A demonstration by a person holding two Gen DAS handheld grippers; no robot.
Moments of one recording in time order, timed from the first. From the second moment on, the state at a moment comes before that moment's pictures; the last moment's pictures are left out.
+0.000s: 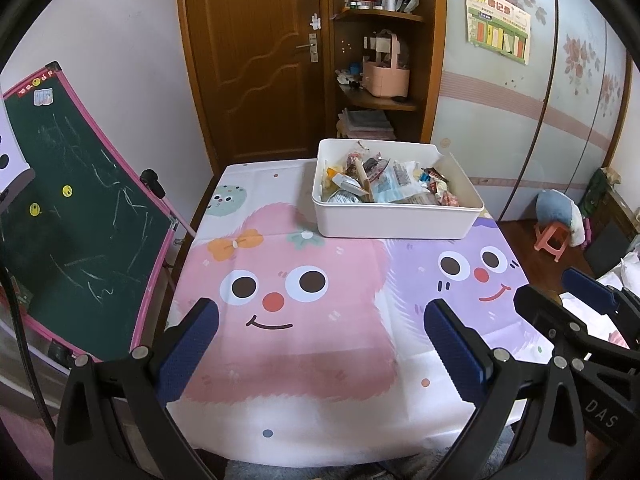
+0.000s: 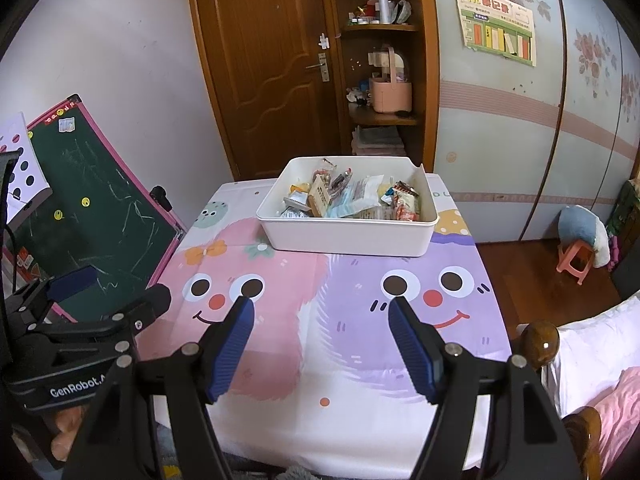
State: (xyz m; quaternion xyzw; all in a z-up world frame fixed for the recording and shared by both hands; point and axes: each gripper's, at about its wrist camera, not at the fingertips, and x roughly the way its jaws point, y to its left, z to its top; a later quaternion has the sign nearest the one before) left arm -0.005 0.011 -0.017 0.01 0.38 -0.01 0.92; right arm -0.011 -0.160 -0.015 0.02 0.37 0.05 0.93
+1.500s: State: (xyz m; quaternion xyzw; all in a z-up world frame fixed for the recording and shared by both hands) left arm -0.016 0.019 -0.018 0.01 0.38 -0.02 0.92; right arm -0.020 -0.154 -0.021 0.01 0.37 0.05 0.93
